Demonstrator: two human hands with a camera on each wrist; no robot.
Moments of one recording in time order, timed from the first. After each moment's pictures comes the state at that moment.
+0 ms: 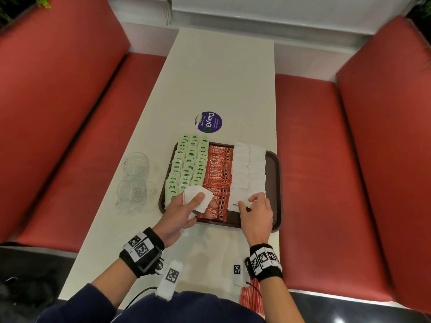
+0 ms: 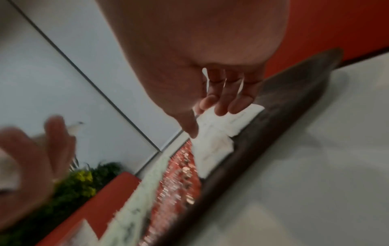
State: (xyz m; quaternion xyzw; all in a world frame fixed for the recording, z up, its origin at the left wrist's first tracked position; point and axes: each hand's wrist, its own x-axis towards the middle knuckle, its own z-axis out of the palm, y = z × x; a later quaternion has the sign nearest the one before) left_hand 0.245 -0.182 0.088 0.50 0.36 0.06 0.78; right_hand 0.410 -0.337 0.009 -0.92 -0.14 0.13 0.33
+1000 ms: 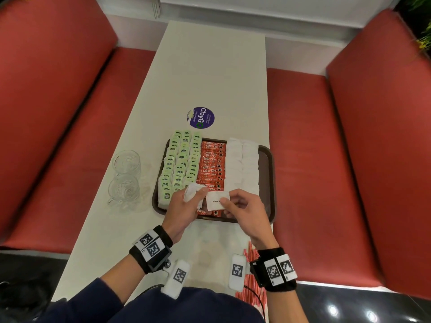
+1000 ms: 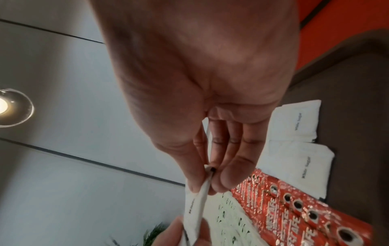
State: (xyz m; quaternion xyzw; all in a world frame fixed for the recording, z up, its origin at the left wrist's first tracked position) left_hand 0.267 -0.203 0.077 0.51 0.42 0.14 0.74; right_hand 0.401 -0.348 0.082 -0.72 -0.18 0.37 0.55
